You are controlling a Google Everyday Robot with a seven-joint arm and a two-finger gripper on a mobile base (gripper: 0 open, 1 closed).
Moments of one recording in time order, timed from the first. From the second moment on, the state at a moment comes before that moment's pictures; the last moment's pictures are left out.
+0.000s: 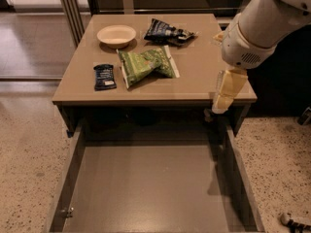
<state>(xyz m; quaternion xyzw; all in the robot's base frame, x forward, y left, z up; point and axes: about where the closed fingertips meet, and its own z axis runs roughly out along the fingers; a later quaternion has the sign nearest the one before) 0.537 -0.149 0.919 -0.66 0.72 -0.03 0.22</state>
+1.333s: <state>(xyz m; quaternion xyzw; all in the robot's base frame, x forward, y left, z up) 0.603 -0.099 0.887 -0.71 0.67 -0.02 0.24</state>
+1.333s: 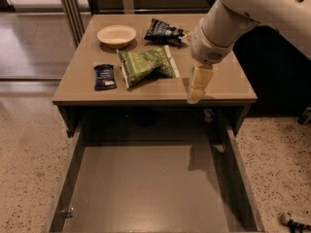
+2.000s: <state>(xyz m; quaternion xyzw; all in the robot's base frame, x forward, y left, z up) 0.646 -0.062 0.874 -0.73 0.63 -0.01 0.25</state>
